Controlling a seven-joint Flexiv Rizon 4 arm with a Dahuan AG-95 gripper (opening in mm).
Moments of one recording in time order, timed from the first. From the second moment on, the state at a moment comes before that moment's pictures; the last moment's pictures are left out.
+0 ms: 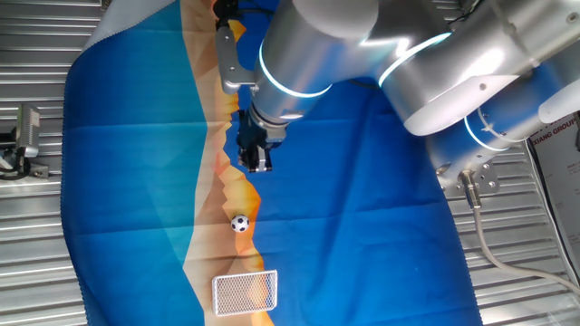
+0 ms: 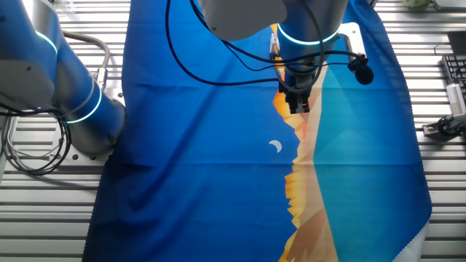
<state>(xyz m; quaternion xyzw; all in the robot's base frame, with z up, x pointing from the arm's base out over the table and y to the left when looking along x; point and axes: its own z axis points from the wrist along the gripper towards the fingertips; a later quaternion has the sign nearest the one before) 0.511 0.024 0.079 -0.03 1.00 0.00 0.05</state>
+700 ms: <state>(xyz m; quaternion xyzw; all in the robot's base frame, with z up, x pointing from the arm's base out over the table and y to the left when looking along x) 0.520 0.037 0.072 -0.01 1.00 0.00 0.05</state>
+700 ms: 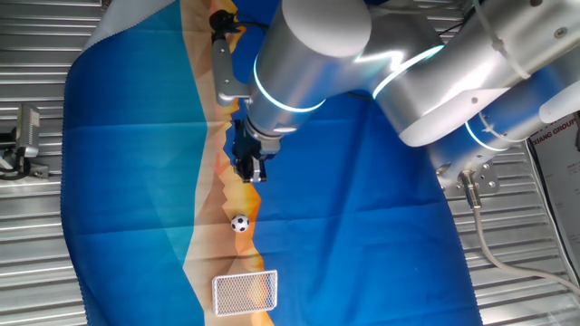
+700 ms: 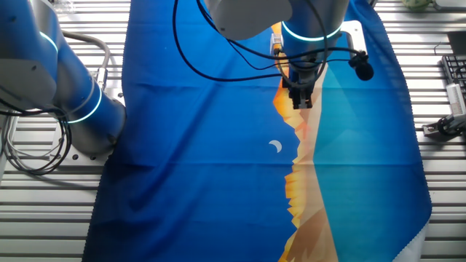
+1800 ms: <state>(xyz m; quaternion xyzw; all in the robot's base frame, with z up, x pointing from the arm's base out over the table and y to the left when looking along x) 0.521 0.042 0.071 -0.01 1.00 -0.01 0.05</state>
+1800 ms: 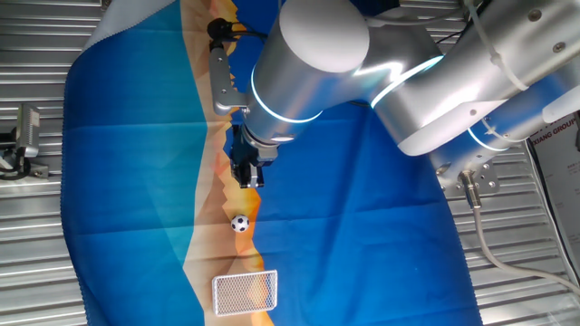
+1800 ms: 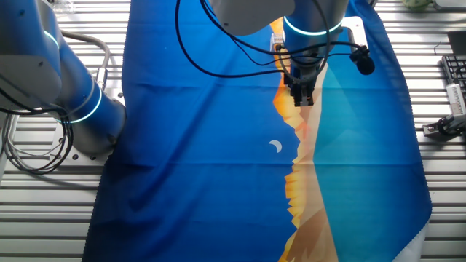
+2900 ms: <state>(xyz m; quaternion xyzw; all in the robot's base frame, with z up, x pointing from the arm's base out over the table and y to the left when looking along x) 0.523 0.041 0.071 -0.04 1.00 0.00 0.03</state>
